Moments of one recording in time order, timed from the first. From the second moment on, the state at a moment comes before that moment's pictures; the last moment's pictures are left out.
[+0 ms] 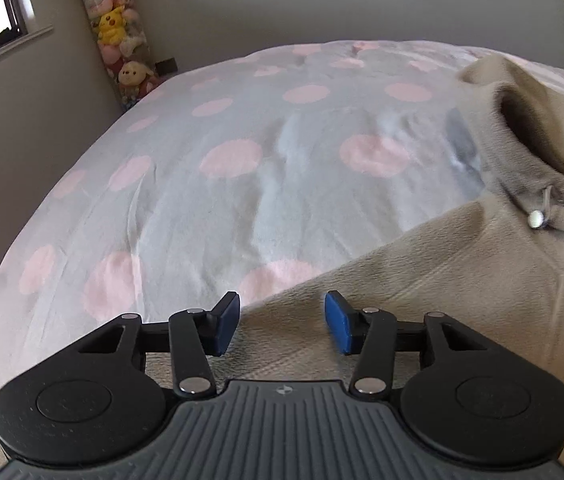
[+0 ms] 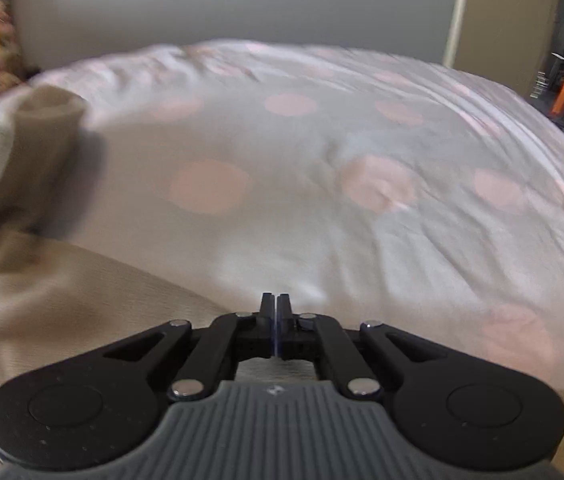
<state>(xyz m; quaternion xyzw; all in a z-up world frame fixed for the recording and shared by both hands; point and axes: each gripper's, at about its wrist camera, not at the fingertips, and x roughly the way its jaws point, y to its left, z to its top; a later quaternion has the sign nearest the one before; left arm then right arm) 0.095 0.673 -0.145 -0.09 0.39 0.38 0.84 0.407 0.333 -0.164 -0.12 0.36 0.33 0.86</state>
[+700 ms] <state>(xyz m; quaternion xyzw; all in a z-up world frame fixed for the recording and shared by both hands) 0.216 0.617 -0.181 -0.14 0.36 0.25 0.89 0.337 0.470 -0.207 -0.10 0.35 0.48 0.79</state>
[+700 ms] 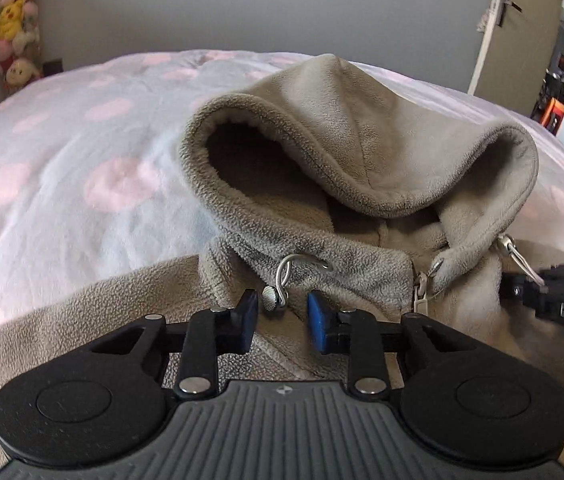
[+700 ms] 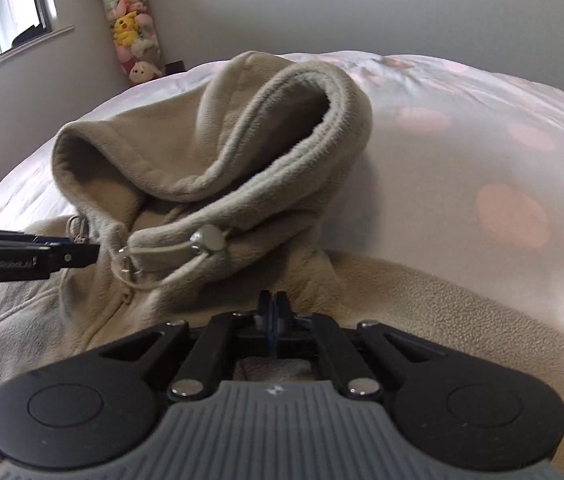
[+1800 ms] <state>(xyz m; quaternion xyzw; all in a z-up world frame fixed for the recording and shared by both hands) -0.099 0.411 -0.021 -0.02 0.55 0.16 0.82 0.145 0.091 -0.114 -0.07 0.49 0.42 0.76</state>
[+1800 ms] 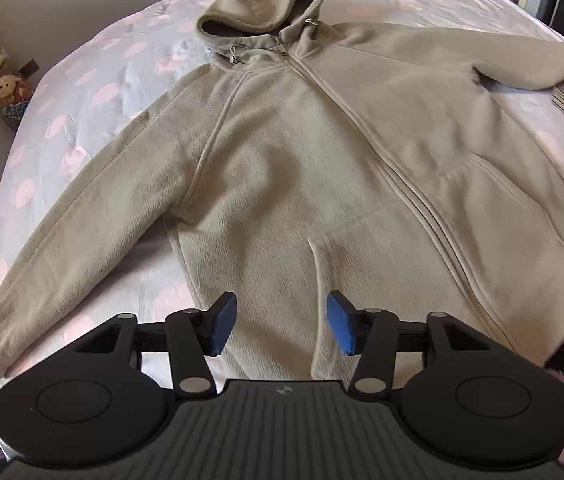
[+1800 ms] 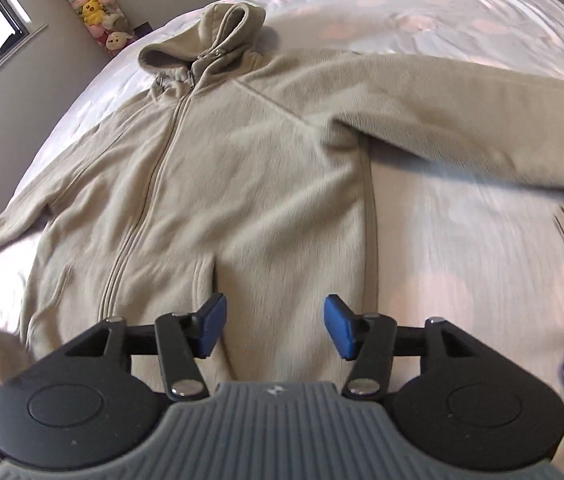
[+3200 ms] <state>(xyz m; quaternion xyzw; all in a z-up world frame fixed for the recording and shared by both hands) -0.196 0.353 0.013 -0.03 0.58 0.19 0.79 0.032 0.021 -0.021 -0.25 0.35 0.40 0.81</state>
